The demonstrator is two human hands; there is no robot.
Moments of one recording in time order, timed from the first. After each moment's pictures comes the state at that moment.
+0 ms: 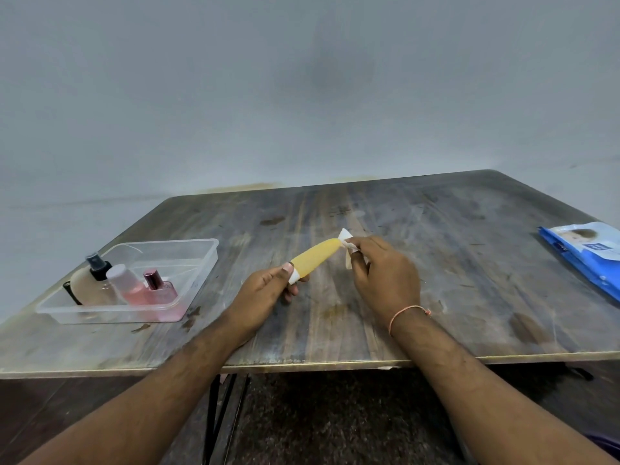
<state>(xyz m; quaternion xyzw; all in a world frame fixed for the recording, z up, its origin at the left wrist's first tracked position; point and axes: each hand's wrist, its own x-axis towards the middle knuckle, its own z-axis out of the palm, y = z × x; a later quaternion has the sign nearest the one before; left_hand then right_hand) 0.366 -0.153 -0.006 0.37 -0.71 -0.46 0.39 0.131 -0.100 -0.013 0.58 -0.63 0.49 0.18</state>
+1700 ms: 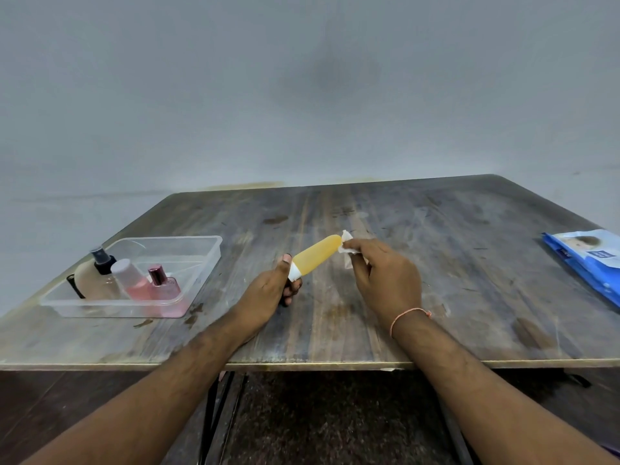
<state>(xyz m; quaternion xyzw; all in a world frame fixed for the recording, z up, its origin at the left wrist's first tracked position) 0.358 -0.155 -0.003 0.41 -0.70 -0.47 0.35 0.135 -0.100 -0.013 0.59 -0.59 0.51 0.20</state>
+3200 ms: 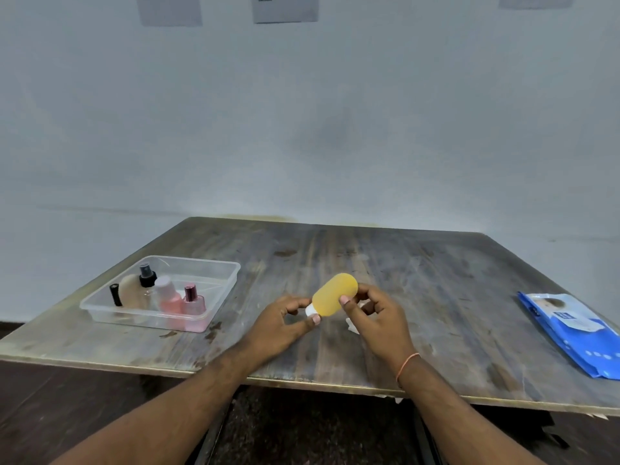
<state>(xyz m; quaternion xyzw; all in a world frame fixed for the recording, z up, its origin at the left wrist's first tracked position) 0.379 -0.142 -0.008 0.36 -0.77 -0.37 0.37 0.162 -0.055 0.013 0.57 -0.54 0.61 -0.15</state>
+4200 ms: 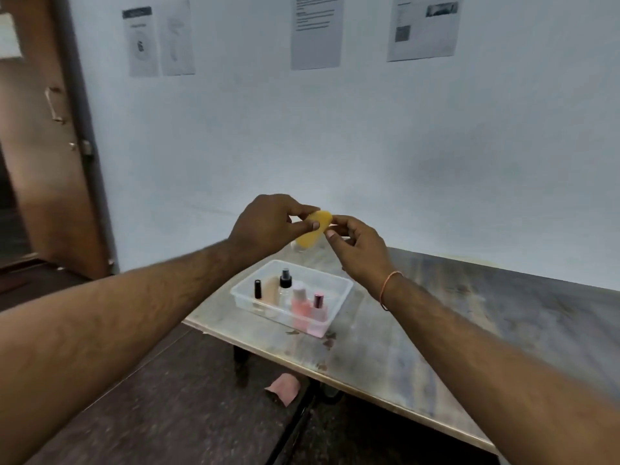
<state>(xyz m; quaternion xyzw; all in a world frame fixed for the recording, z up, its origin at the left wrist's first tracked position) 0.603 -0.142 0.209 0.47 -0.77 0.03 0.43 0.393 -0.145 0.165 0.70 -0.44 0.53 -0.22</state>
